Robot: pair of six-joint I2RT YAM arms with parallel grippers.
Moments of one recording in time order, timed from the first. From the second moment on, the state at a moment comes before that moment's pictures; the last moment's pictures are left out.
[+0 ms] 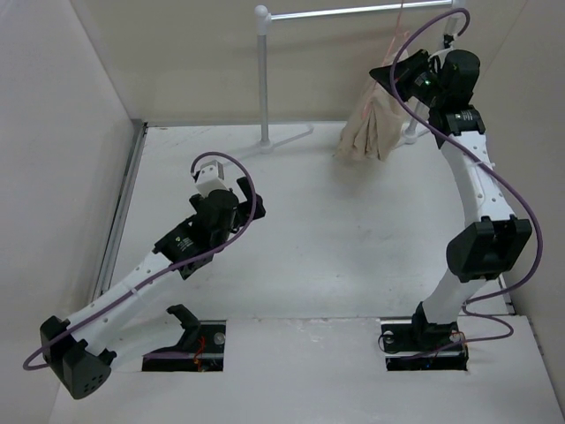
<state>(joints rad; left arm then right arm) -0.74 0.94 0.87 -0.42 -0.53 -0.74 0.06 1.72 1.85 -0.15 -0.48 0.99</state>
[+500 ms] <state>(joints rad) -0.70 0.94 0.83 -0.42 -0.47 -0.80 -0.01 1.82 1.90 -0.18 -0.51 1.01</state>
